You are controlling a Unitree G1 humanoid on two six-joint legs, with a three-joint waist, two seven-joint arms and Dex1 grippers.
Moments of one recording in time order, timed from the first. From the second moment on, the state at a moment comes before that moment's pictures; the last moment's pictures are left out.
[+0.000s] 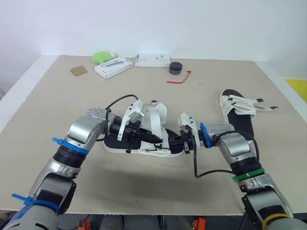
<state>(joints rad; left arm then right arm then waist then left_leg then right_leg) -0.77 0.49 -0.27 0.09 -0.47 0.68 -1.38 -0.64 -0.51 0.23 0.25 0.24 0.48 1.35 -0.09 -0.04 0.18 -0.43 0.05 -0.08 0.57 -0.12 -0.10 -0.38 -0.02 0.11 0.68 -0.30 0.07</state>
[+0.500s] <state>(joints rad) -0.76 0.49 -0.20 0.03 -0.58 0.84 -1.31 -0.64 -0.51 0.23 0.25 0.24 0.48 1.35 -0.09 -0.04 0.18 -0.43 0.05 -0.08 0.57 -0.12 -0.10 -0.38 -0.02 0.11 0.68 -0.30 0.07</state>
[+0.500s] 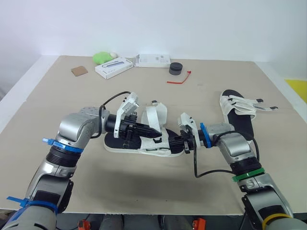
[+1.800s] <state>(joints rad) -0.74 0.53 -0.24 0.08 -0.57 0.89 -1.32 -0.63 -0.51 0.23 0.24 0.24 0.48 1.34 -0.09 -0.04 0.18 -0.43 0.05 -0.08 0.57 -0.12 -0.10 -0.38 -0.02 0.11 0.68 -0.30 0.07</state>
